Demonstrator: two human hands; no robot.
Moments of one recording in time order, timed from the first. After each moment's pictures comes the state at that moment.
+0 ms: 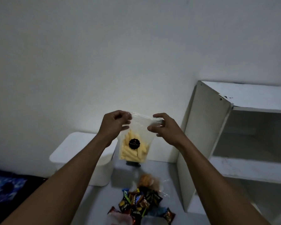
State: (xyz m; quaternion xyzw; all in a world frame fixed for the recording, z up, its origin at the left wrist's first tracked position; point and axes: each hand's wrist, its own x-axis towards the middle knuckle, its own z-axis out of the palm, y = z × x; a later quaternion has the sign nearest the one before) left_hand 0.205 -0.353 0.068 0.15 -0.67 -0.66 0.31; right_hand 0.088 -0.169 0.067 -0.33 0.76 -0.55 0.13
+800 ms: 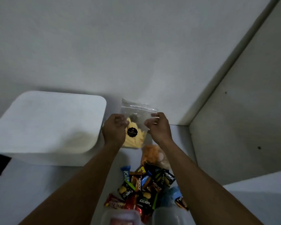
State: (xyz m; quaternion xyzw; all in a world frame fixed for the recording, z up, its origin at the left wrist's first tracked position) left_hand 0.067 -0.434 -0.216 0.35 -0.70 -0.57 0.25; right_hand -0.020 -0.300 -0.215 -0.07 0.79 -0.58 0.16
